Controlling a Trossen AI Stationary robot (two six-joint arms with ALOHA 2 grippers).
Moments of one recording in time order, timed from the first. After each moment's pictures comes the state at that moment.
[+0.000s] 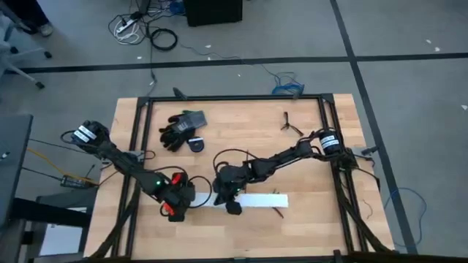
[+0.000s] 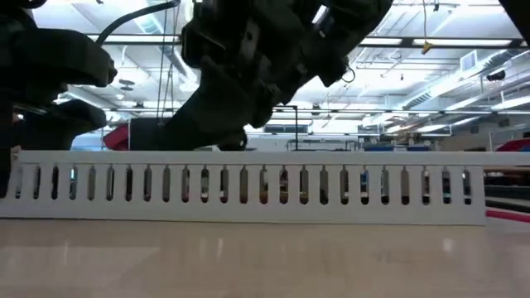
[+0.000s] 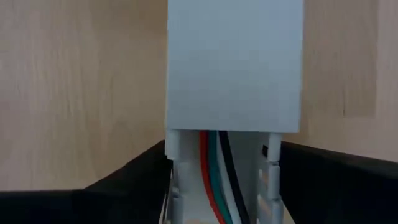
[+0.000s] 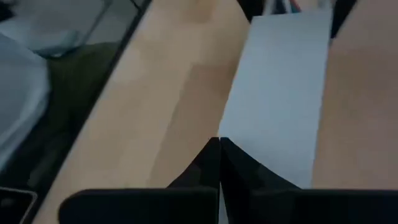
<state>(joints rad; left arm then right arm) -0.60 1.47 0.72 -0.49 -0.16 -0.61 0.20 2.14 1.41 0.10 -0.30 0.20</state>
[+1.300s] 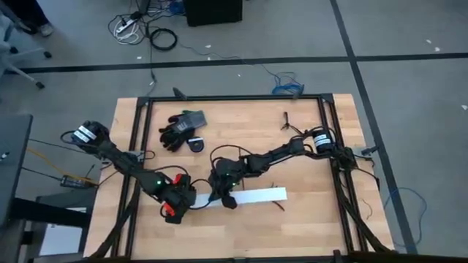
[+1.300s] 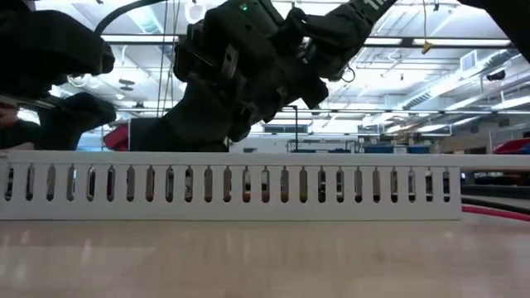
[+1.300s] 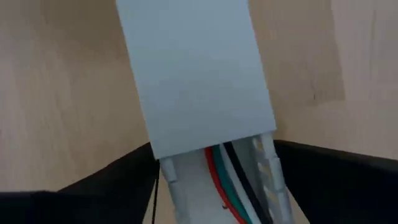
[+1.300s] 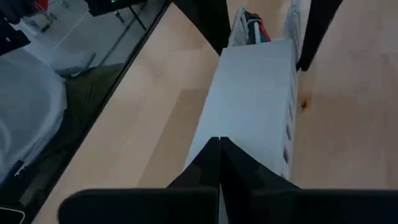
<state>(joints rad) -0.59 1.47 0.76 -0.52 -0.11 -0.42 0.13 2.23 1.43 0.18 -0.42 0.18</state>
